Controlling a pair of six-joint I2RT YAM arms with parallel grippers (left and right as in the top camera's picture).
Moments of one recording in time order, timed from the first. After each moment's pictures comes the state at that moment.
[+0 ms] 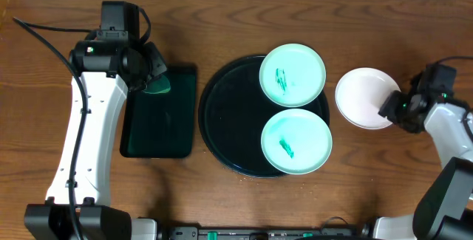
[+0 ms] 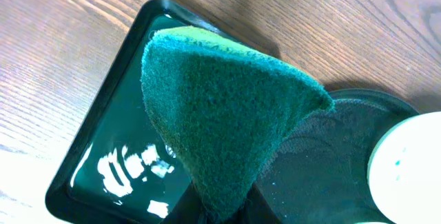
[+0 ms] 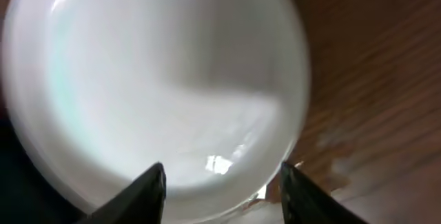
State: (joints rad) left arm -0.03 1.56 1.53 -1.11 -0.01 -0.51; right arm -0.31 1.61 1.00 -0.66 -0.13 0.25
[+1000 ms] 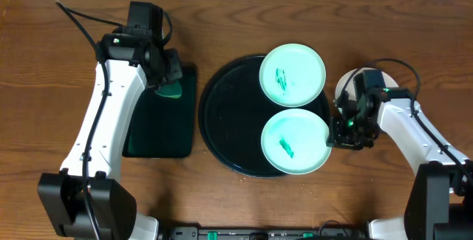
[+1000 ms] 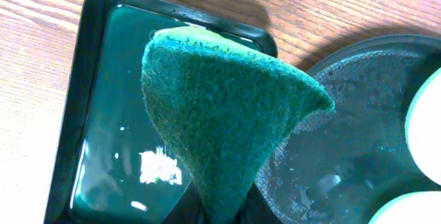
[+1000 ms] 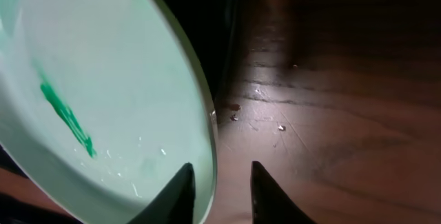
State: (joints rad) left arm -0.10 1.65 1.51 -1.09 -0.01 -0.35; right arm 0.06 1.62 0.95 -0.96 -0.29 0.11
